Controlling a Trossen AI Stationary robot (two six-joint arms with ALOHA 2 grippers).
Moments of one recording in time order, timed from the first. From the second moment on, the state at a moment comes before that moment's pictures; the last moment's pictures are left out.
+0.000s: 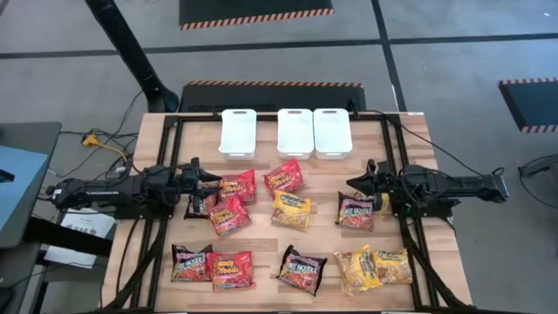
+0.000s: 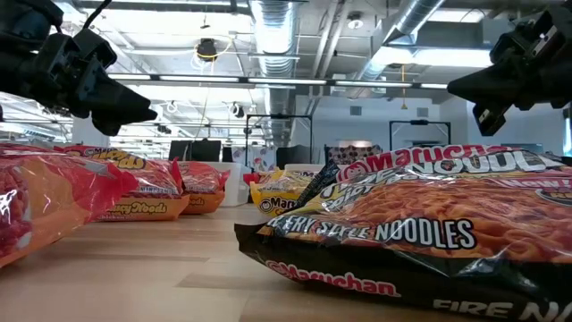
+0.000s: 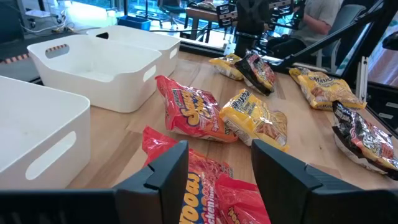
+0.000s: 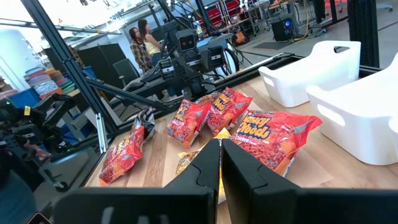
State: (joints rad) left arm 0.08 0.15 0.01 0.04 -0.12 -0.18; right arm -0.01 0.06 0.01 0.03 0.08 0.40
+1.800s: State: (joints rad) left arm 0.08 0.15 0.02 0.08 -0.28 -0.71; right arm -0.01 0.06 0.01 0.24 0.08 0.61
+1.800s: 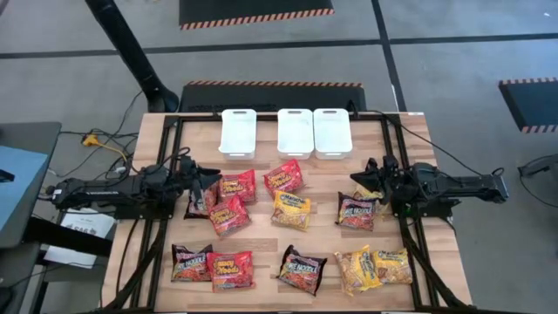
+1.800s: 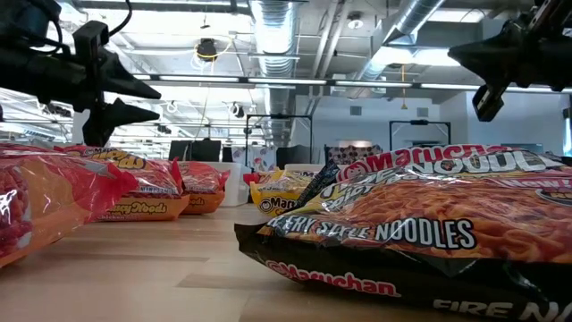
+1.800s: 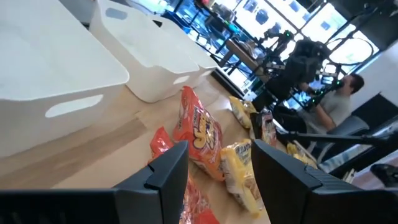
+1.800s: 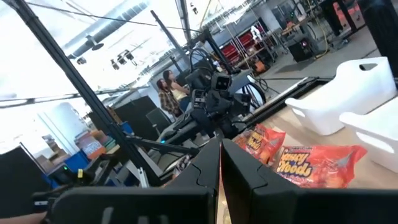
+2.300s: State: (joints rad) left arm 0.08 0.15 0.03 0.08 -0.34 -0.76; right arm -0.01 0.06 0.01 0.41 0.08 0.61
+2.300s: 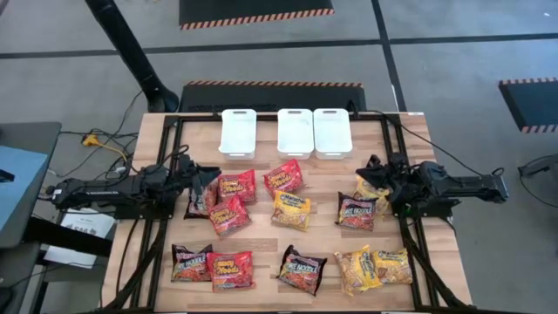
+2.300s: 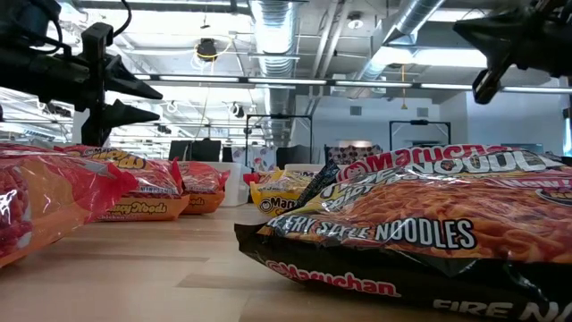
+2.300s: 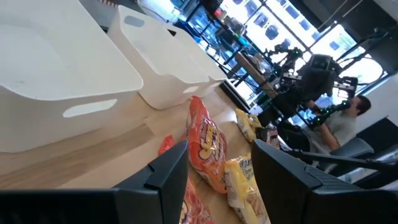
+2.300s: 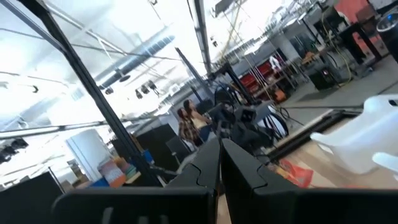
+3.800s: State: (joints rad) left arm 0.08 0.15 0.03 0.06 -0.34 -0.81; right arm -0.01 0.38 0.73 -0.62 0.29 0.39
